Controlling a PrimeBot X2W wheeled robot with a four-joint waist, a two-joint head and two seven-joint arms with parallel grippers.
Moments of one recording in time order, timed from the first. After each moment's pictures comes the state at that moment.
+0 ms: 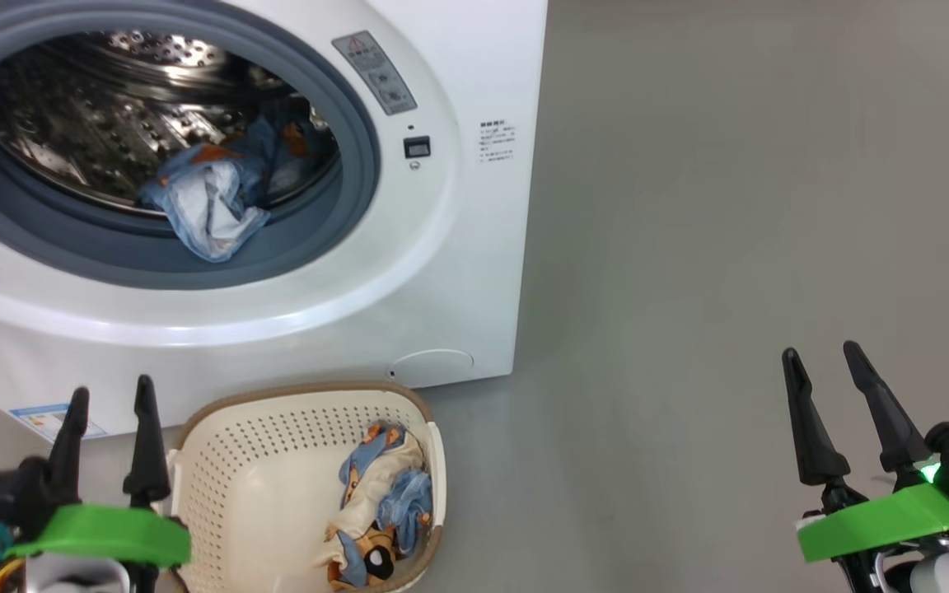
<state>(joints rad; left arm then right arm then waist) -0.26 0.15 0.07 0.46 -0.33 -0.13 -0.26 -0.05 -0.19 0.06 0.12 0.38 0.13 -0.25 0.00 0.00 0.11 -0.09</state>
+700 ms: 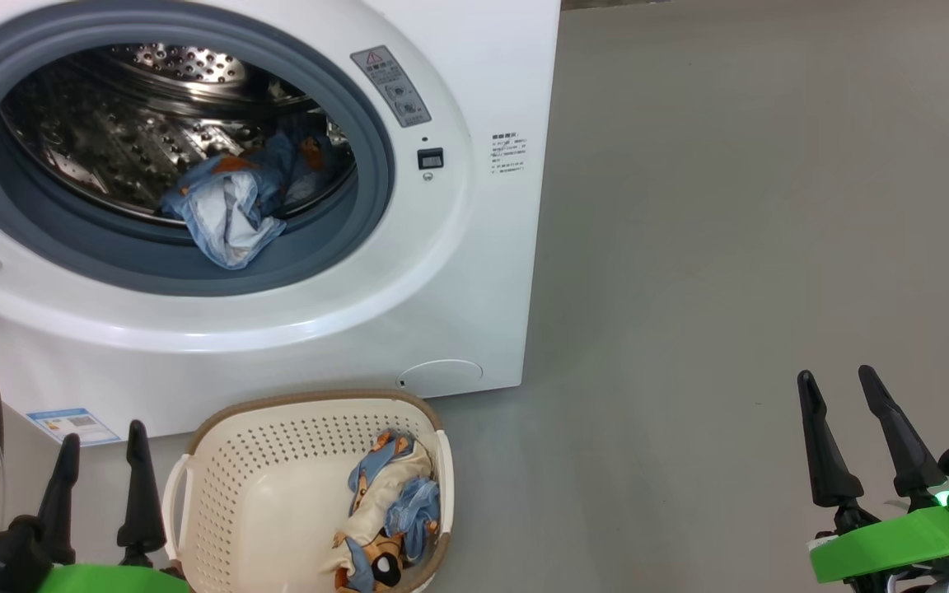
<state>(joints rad) -0.10 0.12 0.10 0.30 -0.32 -0.13 -0.26 0.01 -0.18 0.02 0.11 0.38 0.13 -0.25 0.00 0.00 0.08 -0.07</state>
